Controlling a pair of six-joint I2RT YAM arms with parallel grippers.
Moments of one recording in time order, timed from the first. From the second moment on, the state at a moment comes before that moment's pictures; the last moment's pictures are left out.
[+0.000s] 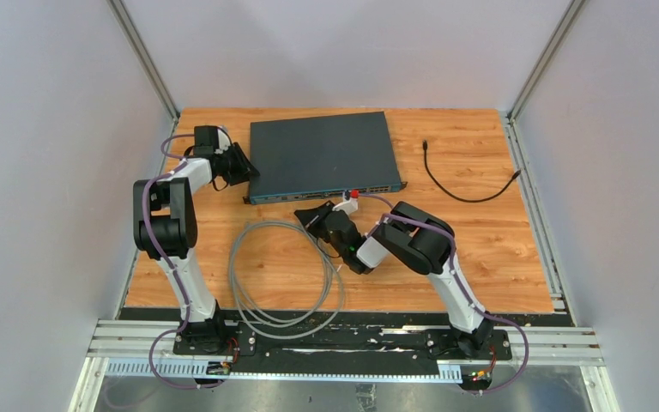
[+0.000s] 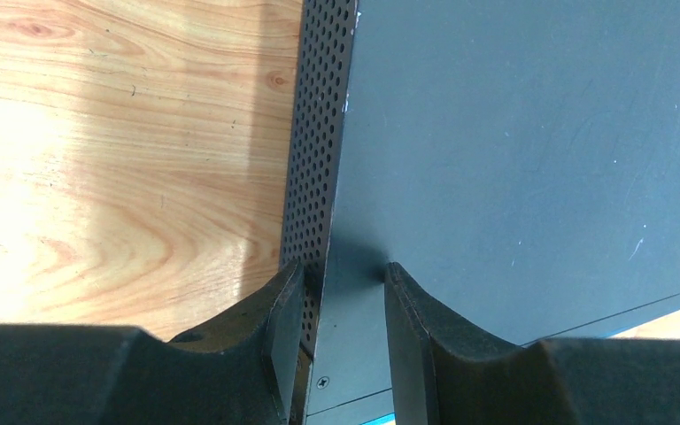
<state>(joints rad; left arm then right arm) 0.08 1.94 1.26 -0.21 0.36 -0.45 0.91 2.24 0.96 1.08 0.31 1.24</state>
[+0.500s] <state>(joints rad) 0.07 1.93 1.26 -0.21 0.34 -0.45 0.82 1.89 0.73 0.81 0.26 0.88</state>
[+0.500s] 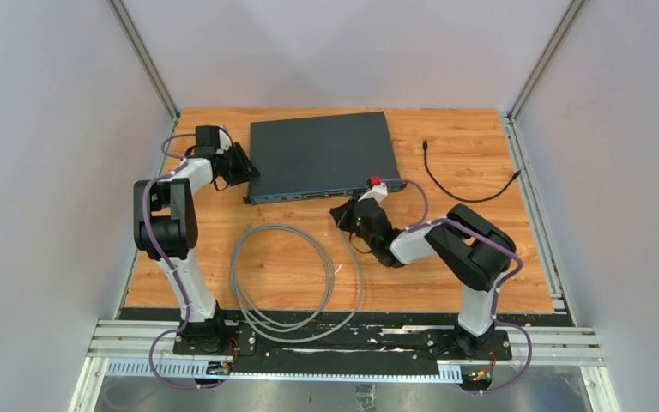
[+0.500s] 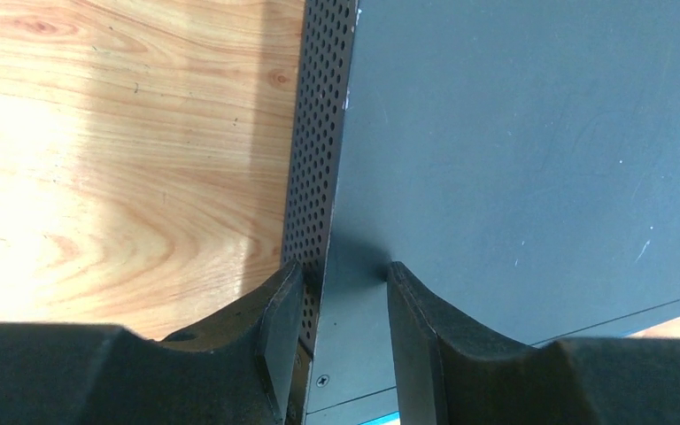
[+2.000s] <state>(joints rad) 0.05 1.11 0.87 -0.53 -0.07 -0.46 0.94 1.56 1.07 -0.27 0.25 0.54</state>
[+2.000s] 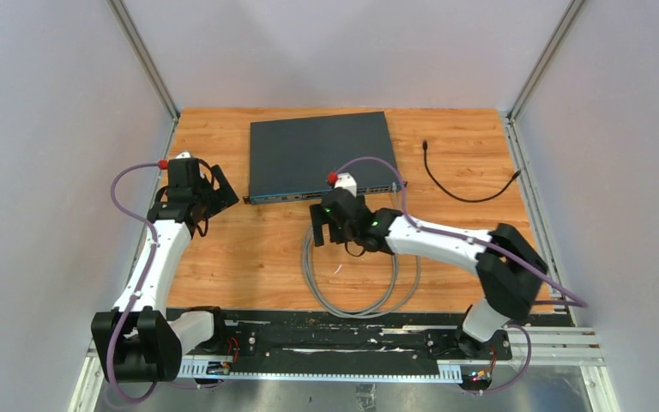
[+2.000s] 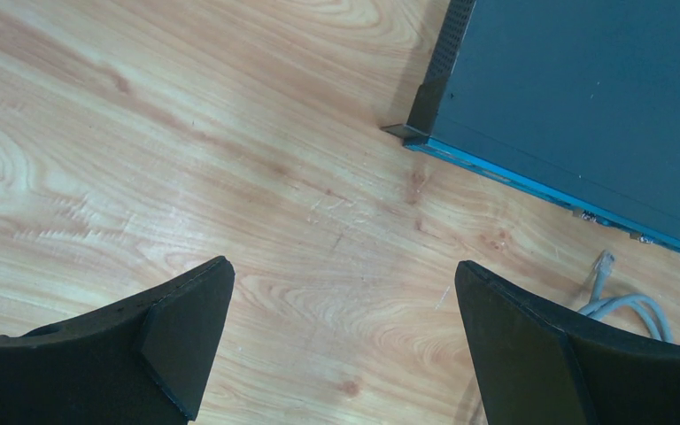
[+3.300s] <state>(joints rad) 0.05 1.08 0.80 -0.53 -0.14 -0.49 1.04 1.59 1.05 -0.27 0.51 0.68</state>
